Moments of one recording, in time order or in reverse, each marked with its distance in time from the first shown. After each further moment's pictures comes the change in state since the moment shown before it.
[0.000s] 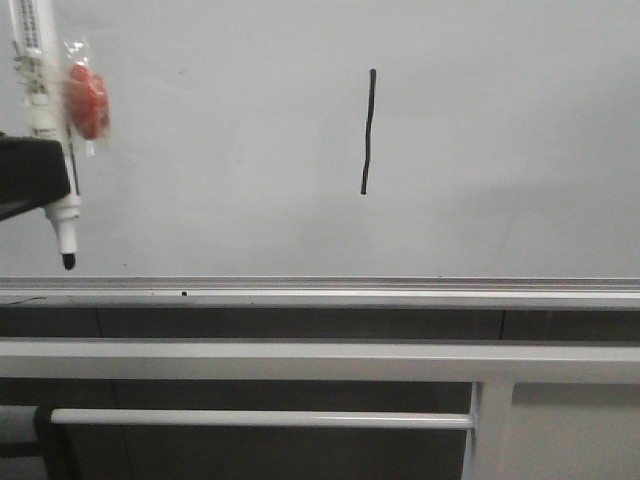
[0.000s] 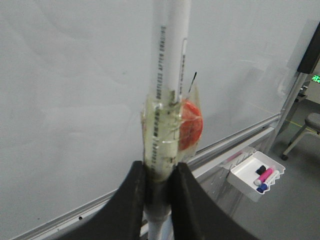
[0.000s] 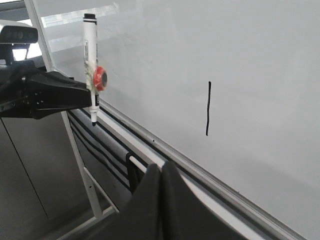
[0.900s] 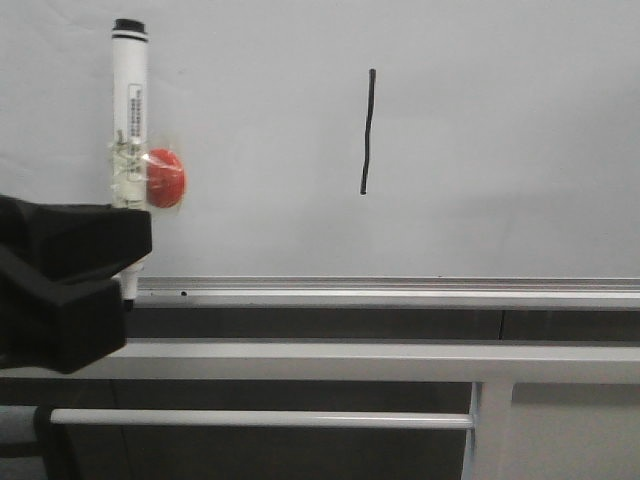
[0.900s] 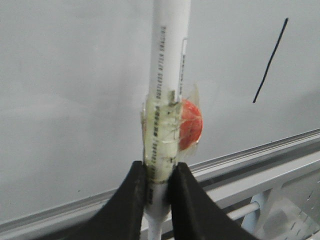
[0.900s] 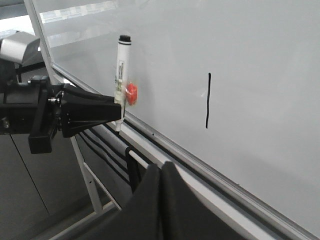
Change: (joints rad) left arm -0.924 0.228 -0.156 -1.435 -0.002 0.722; right arm 0.000 0.000 0.016 0.000 0.000 0.004
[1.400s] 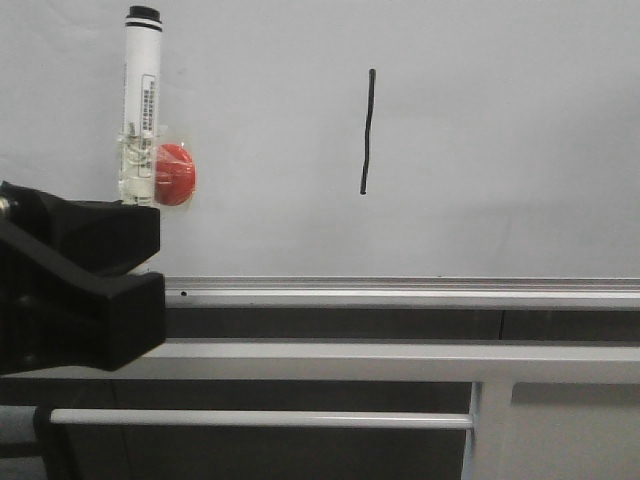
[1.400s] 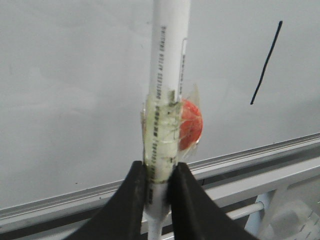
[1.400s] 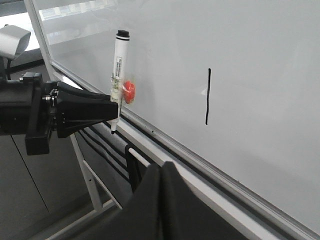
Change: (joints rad) left arm -0.142 0.001 -0.063 -0.265 -0.005 0.120; right arm 0.000 0.000 0.004 0.000 0.000 0.000
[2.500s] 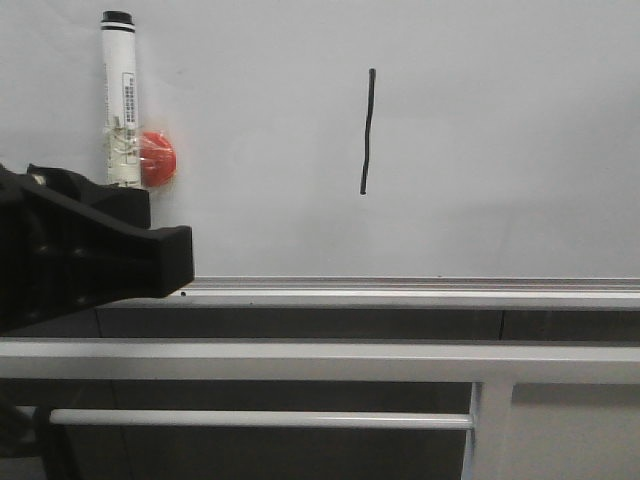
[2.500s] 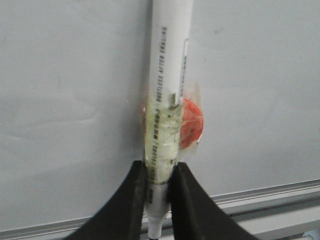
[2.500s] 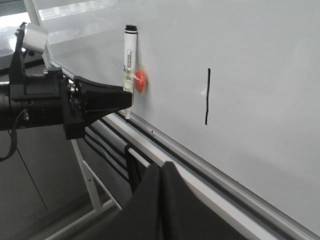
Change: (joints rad) left arm 0.122 0.069 -0.068 -0.017 -0.006 0.004; right arm 0.000 0.000 0.000 0.001 0.000 -0.004
